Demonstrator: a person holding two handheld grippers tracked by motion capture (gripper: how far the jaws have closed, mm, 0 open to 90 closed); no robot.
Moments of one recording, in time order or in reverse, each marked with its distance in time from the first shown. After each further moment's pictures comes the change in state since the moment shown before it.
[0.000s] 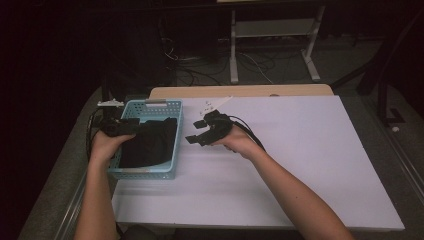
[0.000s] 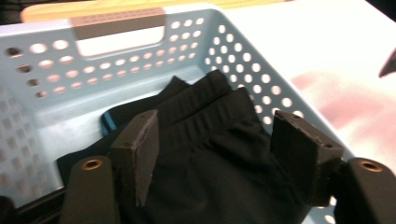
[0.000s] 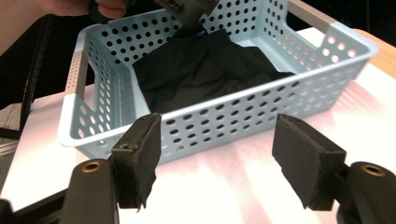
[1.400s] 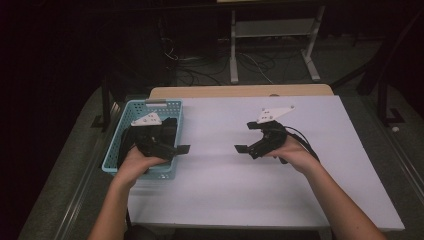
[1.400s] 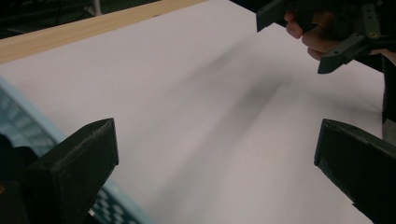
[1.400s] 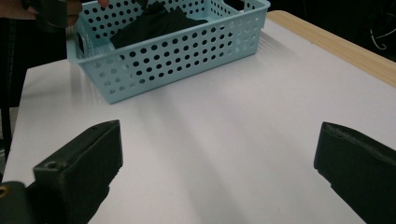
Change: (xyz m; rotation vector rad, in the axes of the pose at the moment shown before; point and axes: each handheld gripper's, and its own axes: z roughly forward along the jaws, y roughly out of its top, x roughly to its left) left arm -0.131 -0.012 0.024 -0.080 -0.289 0.239; right arm -0.005 -0.075 -0.121 -0.048 -0.139 0.050
